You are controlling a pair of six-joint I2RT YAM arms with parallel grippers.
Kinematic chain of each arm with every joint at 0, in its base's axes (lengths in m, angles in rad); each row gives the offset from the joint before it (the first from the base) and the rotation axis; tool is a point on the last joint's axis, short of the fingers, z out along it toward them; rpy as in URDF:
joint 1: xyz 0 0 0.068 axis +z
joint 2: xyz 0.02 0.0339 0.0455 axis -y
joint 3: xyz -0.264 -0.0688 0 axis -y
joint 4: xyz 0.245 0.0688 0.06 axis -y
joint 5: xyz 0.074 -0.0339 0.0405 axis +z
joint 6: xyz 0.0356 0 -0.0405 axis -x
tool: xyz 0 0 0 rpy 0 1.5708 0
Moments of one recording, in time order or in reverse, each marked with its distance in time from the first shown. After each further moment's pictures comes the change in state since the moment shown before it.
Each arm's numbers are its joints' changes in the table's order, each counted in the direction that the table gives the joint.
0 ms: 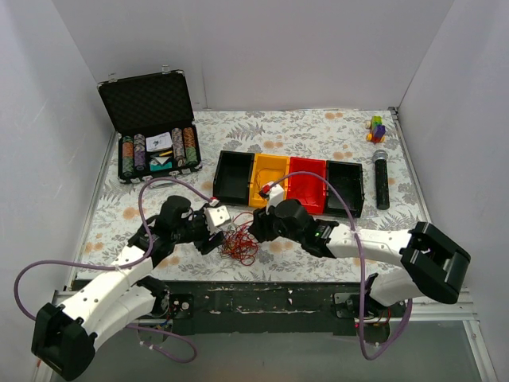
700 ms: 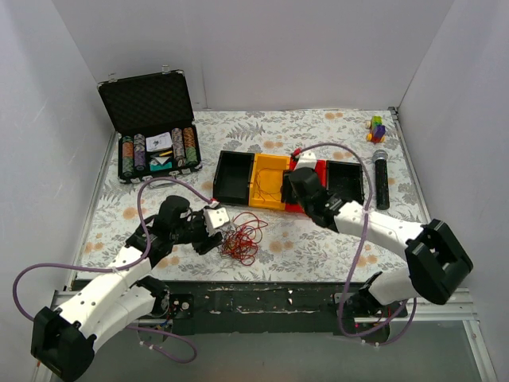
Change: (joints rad) left arm 0.001 0.022 0.035 -0.082 -0.019 -0.038; right arm -0.310 -0.059 0.224 -0.248 -0.307 -0.060
